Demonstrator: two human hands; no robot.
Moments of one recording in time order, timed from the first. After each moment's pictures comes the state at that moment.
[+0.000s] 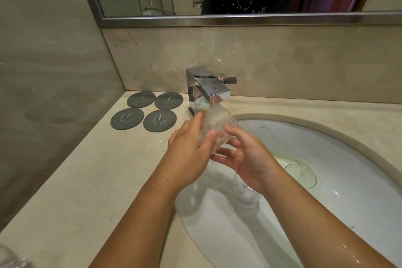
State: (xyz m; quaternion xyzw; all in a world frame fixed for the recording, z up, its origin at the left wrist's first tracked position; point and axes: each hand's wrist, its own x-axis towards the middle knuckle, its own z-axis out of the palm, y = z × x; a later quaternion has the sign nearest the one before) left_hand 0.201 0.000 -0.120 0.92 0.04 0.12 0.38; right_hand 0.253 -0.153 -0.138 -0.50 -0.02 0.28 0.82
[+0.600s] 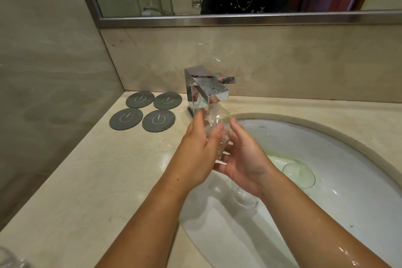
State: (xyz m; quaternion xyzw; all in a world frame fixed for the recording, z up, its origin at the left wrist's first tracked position) left_hand 0.206 -0.019 -0.123 0.87 0.04 0.13 0.47; right_hand 0.242 -0.145 -0.129 -0.46 0.01 0.32 0.83
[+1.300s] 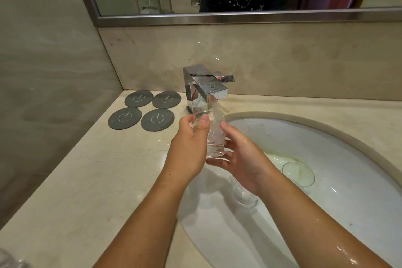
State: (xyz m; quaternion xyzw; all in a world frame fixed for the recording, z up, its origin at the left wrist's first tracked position) left_hand 0.209 -0.016 -0.121 0.82 0.17 0.12 0.53; right_hand 0.247 -0.145 -0.138 -0.54 -0.02 0.28 0.80
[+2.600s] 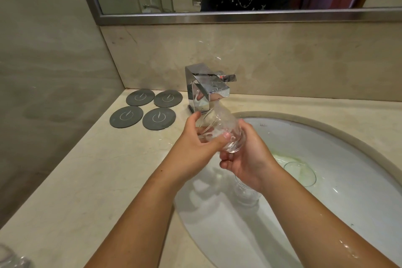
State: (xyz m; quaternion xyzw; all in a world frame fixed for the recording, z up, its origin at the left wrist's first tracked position) left_hand 0.207 -0.008 -0.124 0.78 0.09 0.03 0.62; right_hand 0.256 -0.148 -0.140 -0.52 0.05 0.30 0.80
